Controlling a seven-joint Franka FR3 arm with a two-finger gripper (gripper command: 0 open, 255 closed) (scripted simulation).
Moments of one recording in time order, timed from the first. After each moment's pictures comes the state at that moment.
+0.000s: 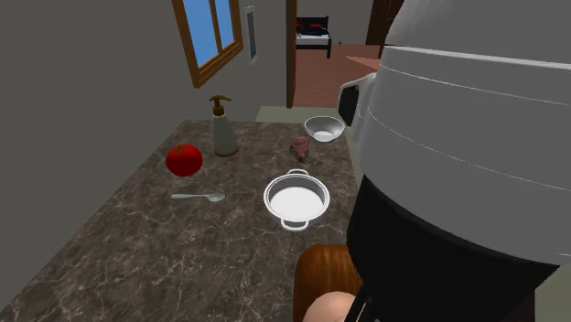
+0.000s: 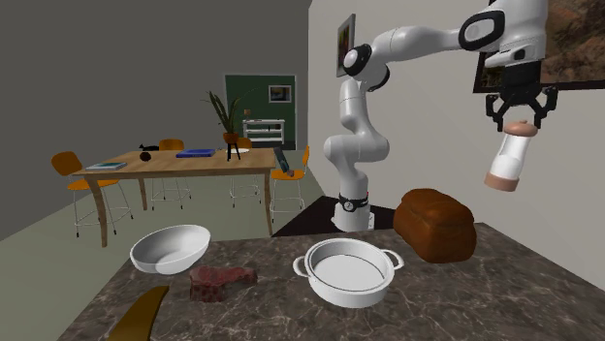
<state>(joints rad) 0.52 -0.54 0.66 -2.07 0.41 1.75 1.06</state>
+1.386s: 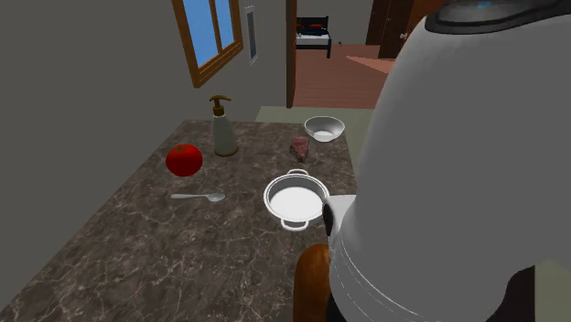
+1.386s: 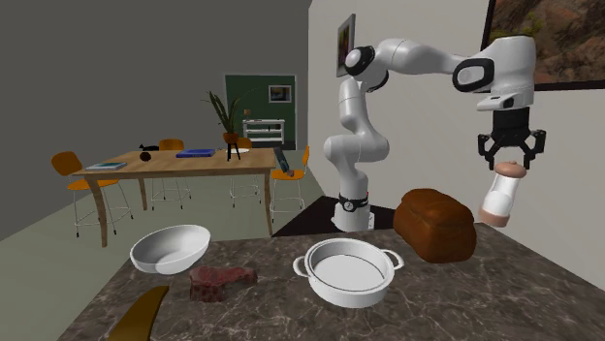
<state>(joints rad) 0.54 -0.54 0.73 -2.33 0.47 2.02 1.02</state>
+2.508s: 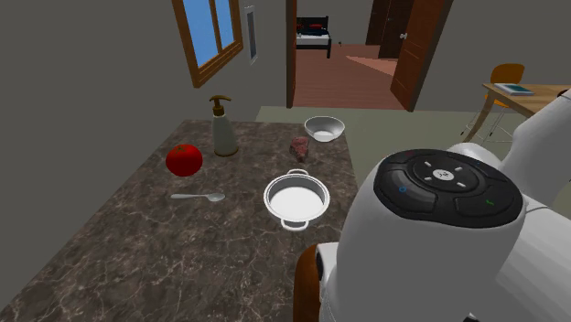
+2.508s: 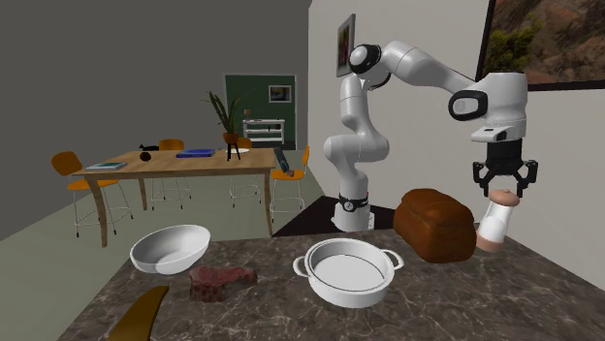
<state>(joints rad) 0.53 -0.45 0.82 -2.48 0.50 2.25 1.00</state>
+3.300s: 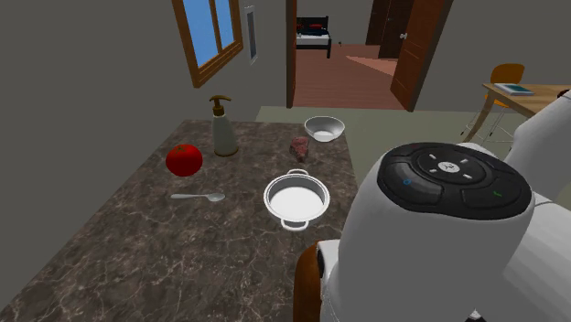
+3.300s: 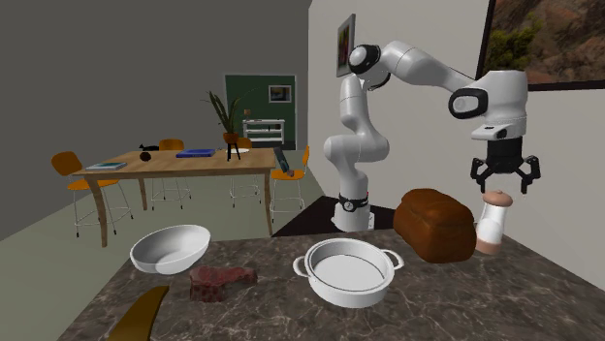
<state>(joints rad) 0.54 -0.46 0.81 -2.47 0.50 2.23 1.00</state>
